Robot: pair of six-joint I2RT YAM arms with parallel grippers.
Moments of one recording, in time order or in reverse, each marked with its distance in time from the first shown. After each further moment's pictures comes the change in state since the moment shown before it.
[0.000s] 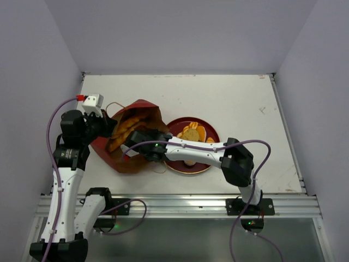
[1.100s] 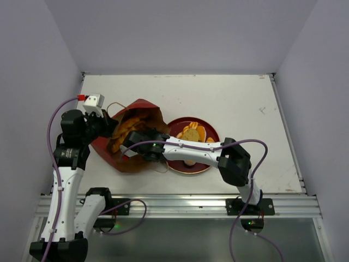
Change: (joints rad) left arm 0.000 0.006 0.000 0.000 0.026 0.000; right arm 0.000 0.035 0.037 -0.018 -0.003 0.009
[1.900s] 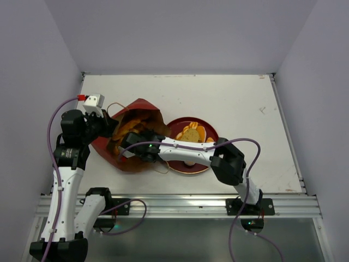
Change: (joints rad) left arm 0.000 0.000 0.000 0.000 0.005 0.000; right arm 0.001 0.061 0.033 0.015 0.003 -0.004
